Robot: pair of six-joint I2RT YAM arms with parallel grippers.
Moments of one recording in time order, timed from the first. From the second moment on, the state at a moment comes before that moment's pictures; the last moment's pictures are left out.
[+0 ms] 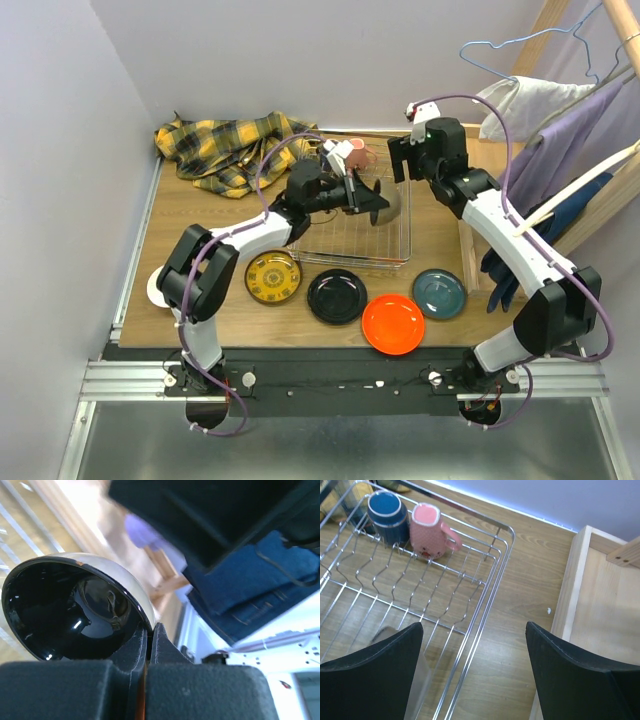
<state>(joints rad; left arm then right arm) -0.60 1.81 1.18 0.60 0.66 -0.90 0.39 1.52 1.42 -0.33 0.20 -0.11</state>
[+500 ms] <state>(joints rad) -0.68 1.92 1.19 0.59 0.66 -0.98 0.39 1.51 1.38 -0.31 0.19 -0.13</state>
